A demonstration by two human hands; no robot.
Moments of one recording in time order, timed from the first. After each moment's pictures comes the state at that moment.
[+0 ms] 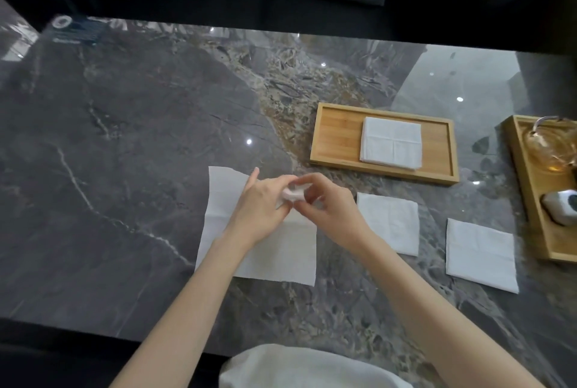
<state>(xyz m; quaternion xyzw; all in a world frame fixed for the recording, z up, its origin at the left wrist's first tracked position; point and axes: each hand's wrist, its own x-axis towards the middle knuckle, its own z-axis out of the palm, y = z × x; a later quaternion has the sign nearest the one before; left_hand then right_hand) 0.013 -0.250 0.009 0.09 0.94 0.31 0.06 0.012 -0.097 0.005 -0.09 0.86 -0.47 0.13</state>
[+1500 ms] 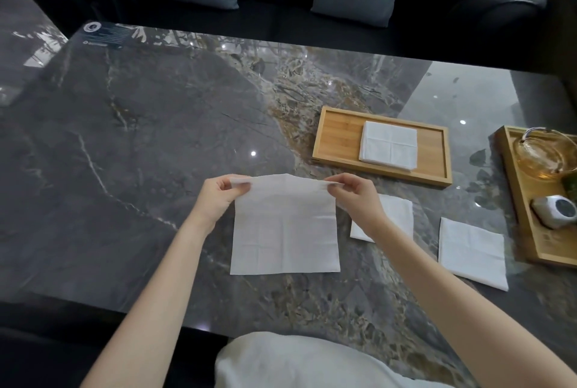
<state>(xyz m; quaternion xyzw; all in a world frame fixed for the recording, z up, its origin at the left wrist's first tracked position) 0.029 -0.316 -0.020 -0.15 0.74 0.64 0.08 0.009 -0.062 -0.013 0.07 0.80 -0.58 0.15</state>
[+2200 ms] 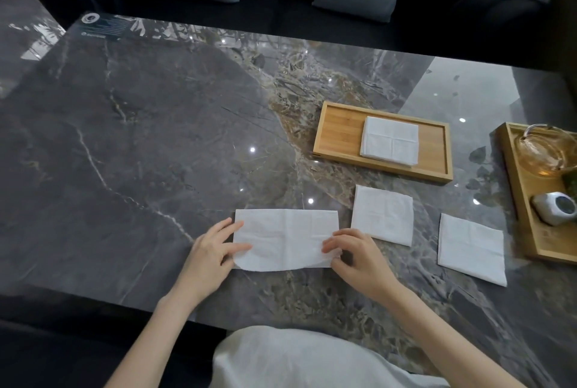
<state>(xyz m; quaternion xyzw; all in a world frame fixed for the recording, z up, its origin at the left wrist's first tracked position) 0.130 -0.324 -0.049 0.03 0.95 0.28 0.11 0.099 -0.038 -0.045 -0.14 0.90 -0.37 0.17</state>
